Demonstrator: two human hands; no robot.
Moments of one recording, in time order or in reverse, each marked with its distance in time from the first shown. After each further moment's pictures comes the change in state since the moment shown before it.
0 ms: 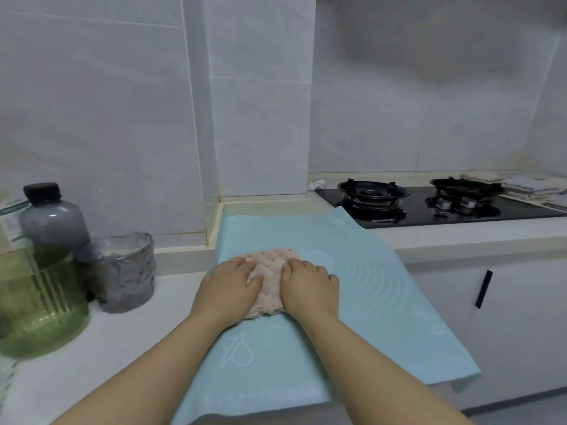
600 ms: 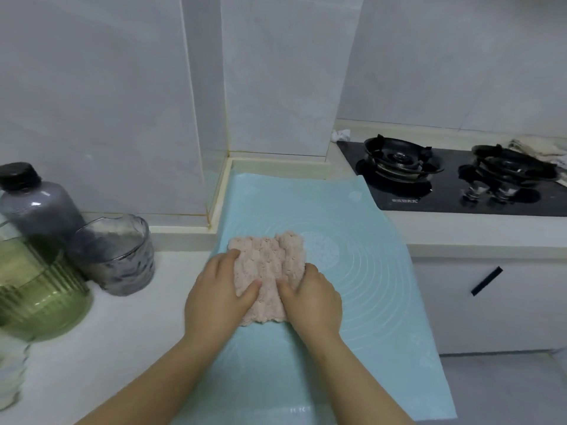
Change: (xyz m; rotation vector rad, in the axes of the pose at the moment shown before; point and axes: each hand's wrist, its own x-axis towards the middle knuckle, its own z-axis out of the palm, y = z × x) left_hand -0.021 0.016 -0.013 -0.238 0.065 -0.341; right_hand -0.002 0.005 -0.016 0.185 -0.183 0.122
